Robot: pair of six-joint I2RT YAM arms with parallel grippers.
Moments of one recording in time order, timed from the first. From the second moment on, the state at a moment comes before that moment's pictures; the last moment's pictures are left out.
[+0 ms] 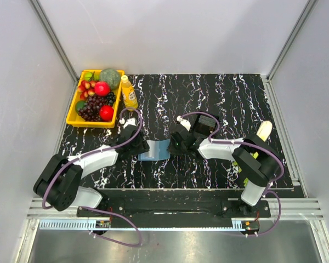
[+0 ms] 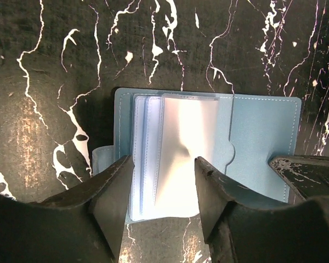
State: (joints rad) left arm -0.56 1.37 0.59 -0.07 -0.14 -0.71; right arm 0.85 1.74 0.90 0.05 0.14 0.84
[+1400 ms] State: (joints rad) left arm -0.56 1.55 0.63 0.15 0.15 -0.76; right arm 0.84 1.68 0.91 -0.03 0.12 0.87
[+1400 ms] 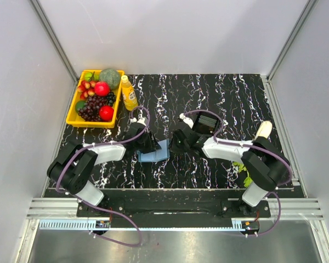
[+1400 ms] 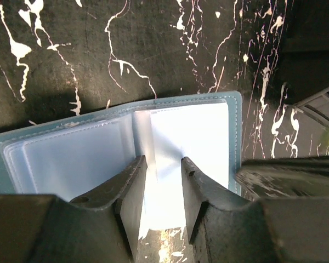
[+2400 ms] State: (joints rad) left arm -0.56 1.61 0.68 0.17 0.18 -0.75; right arm 0.83 1.83 0.99 -0.01 0.05 0.88
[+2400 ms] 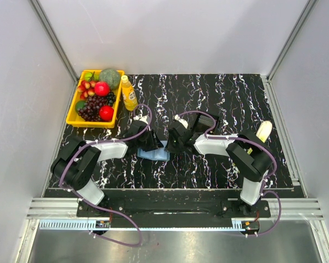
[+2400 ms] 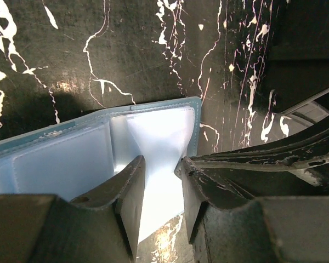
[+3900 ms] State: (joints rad) left arm -0.37 1.82 1.06 -0.16 0.15 -0.48; right arm 0.94 1.85 1.04 -0.02 -0.15 0.92
